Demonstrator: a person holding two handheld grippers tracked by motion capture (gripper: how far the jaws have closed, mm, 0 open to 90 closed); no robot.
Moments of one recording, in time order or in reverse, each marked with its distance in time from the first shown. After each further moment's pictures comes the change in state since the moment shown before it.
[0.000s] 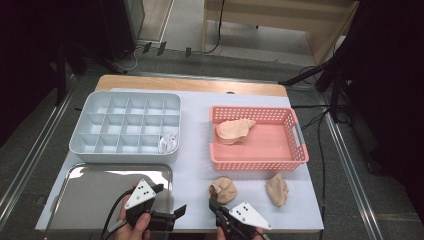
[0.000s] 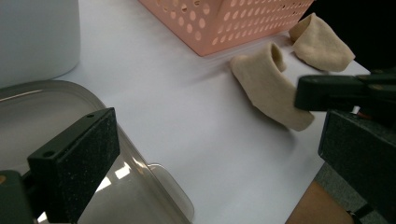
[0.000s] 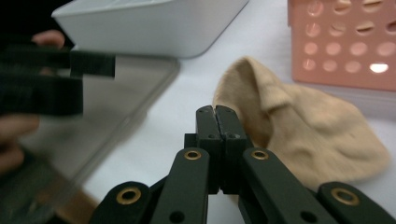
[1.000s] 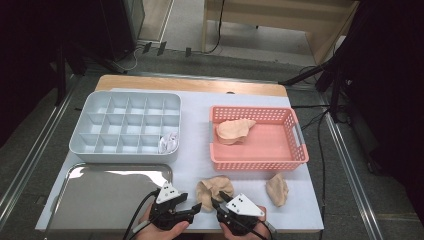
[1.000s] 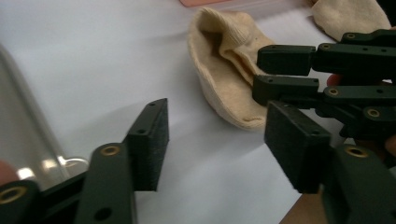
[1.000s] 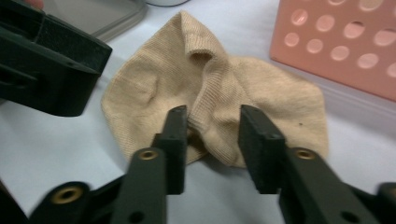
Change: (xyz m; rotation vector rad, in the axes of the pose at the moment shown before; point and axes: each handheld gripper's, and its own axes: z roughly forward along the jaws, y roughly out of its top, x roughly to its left) left arm -0.031 0.000 0.049 0.180 0.041 -0.094; right arm -0.036 -0.011 0.019 0.129 -0.037 -0.264
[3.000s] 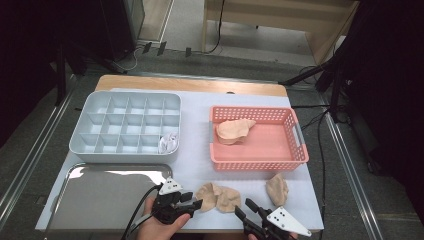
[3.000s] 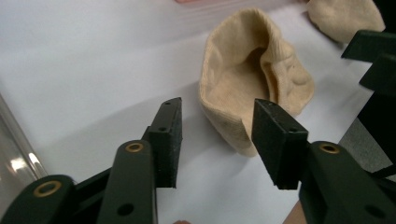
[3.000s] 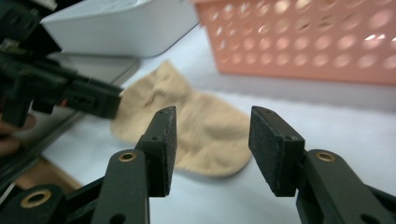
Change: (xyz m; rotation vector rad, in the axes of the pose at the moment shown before) left arm 0.006 0.008 0.005 0.042 -0.046 -0.009; right arm -0.034 -0.024 -0.068 -0.161 0.062 0.234
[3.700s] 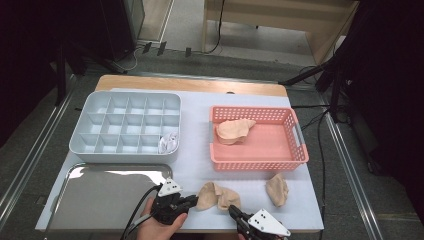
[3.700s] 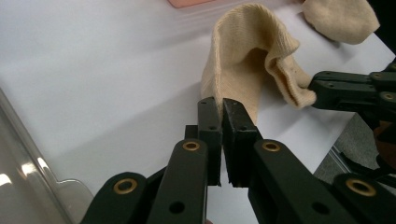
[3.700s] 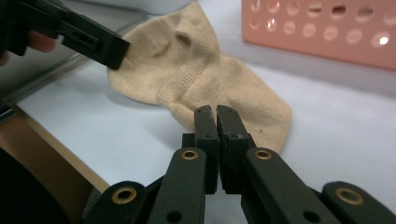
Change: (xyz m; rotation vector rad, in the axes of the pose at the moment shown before) left arm 0.001 0.000 -0.006 -0.021 -0.012 0.028; right arm 0.016 -0.013 0.020 0.078 -0.024 -0.166
